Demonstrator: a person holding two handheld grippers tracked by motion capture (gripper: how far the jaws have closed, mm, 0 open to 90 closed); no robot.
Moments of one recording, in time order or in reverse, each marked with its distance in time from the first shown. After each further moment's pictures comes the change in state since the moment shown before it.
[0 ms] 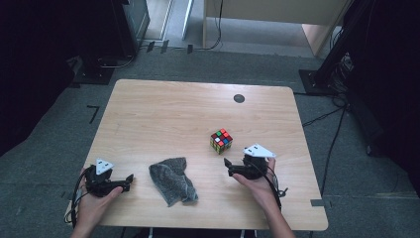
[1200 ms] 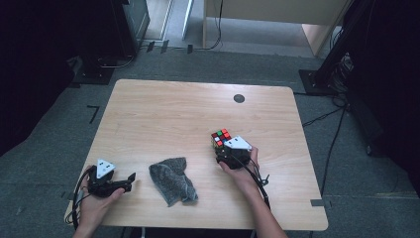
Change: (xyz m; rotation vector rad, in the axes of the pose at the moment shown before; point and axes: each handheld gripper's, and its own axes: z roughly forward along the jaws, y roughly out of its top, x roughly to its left) left arm -0.018 0.007 -0.015 -0.105 -0.041 0.060; right arm 0.019 0.012 0.058 0.004 -0.123 -0.110
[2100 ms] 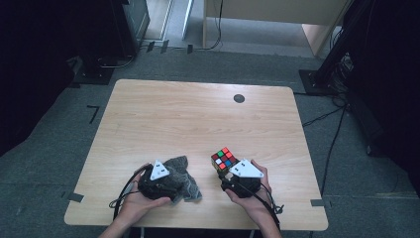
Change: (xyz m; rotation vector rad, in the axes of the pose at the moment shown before) left arm -0.114 0.035 0.040 0.088 -0.303 0.232; right arm 0.031 -0.012 -0.101 -0.024 0.086 -0.095
